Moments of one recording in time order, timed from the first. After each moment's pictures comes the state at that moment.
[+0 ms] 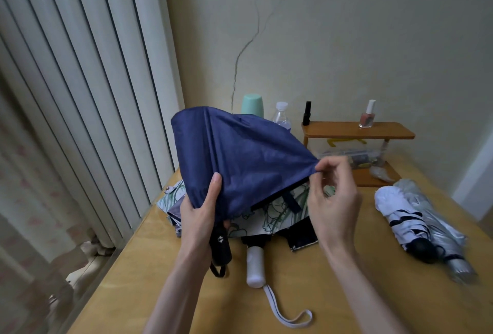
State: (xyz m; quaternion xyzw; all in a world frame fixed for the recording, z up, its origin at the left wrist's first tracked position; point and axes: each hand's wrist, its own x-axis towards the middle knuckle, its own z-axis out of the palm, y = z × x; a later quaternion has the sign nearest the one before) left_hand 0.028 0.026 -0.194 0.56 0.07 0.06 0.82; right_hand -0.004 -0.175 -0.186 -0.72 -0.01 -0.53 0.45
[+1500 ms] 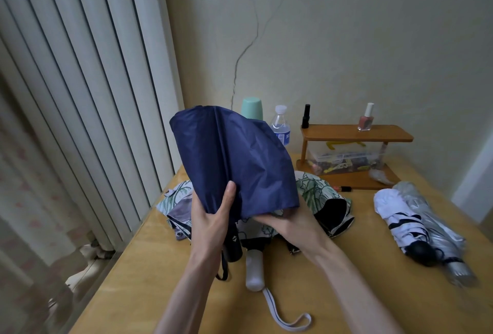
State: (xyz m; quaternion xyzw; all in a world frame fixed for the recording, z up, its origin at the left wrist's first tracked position) left_hand 0.031 0.015 -0.213 0.63 -0.02 0.12 0.76; right_hand -0.003 -0.153 -0.193 -0.76 -0.10 -0.08 0.63
